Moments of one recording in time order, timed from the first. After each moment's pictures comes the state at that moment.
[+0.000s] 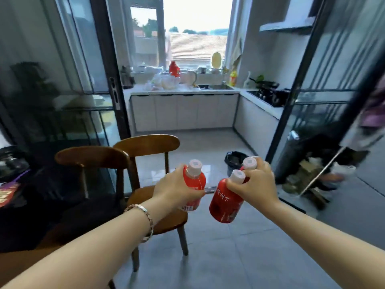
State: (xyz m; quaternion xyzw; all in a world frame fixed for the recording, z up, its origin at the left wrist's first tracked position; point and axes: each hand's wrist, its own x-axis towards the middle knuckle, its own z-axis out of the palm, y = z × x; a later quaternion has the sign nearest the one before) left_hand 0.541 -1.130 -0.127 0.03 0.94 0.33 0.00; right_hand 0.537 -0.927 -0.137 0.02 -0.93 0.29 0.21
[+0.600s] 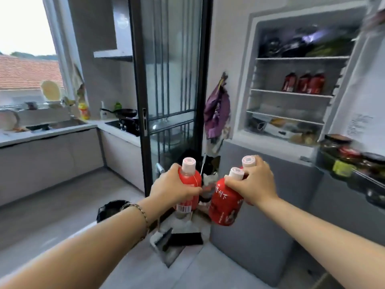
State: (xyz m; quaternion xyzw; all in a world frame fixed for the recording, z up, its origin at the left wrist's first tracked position) left_hand 0.307 -0.587 -0.069 0.37 0.85 0.38 0.09; right_hand 0.456 -0.450 -0.058 -0.32 -0.86 0.19 0.34
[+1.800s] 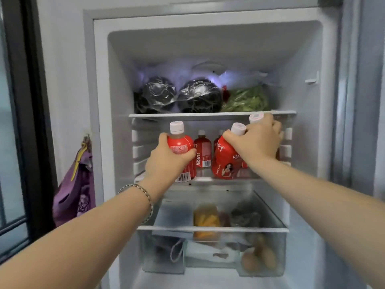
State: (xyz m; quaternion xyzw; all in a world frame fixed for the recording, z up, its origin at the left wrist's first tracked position) left_hand 0.152 0.200 0.134 0.57 0.61 0.55 0.01; right_hand 0.333 0.247 0.164 -0.60 -0.57 -0.14 0.55
